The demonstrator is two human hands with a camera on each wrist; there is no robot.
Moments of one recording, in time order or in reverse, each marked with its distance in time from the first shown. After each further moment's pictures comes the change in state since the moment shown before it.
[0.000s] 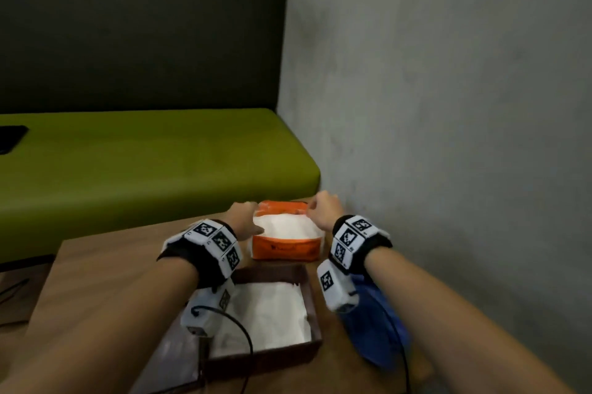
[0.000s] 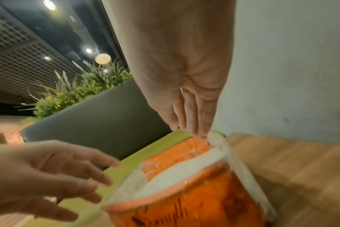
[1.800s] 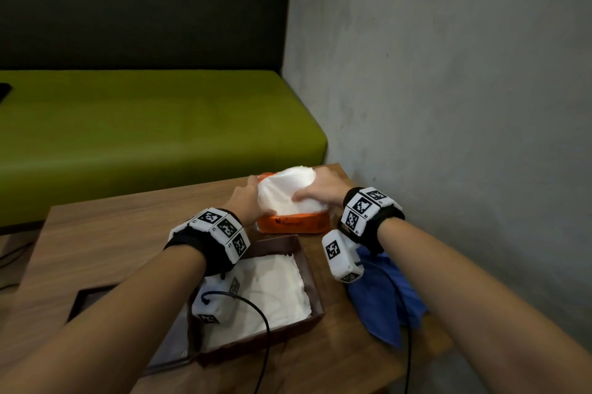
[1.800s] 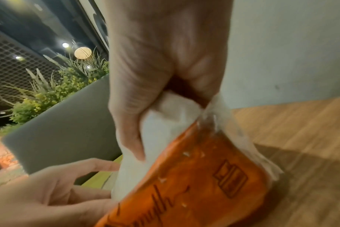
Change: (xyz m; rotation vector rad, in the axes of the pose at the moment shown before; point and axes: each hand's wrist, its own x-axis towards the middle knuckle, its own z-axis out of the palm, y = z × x) left_hand 0.027 -0.013 0.049 -0.337 0.070 -0.079; right_hand 0.029 0.015 0.024 0.117 -0.195 -0.064
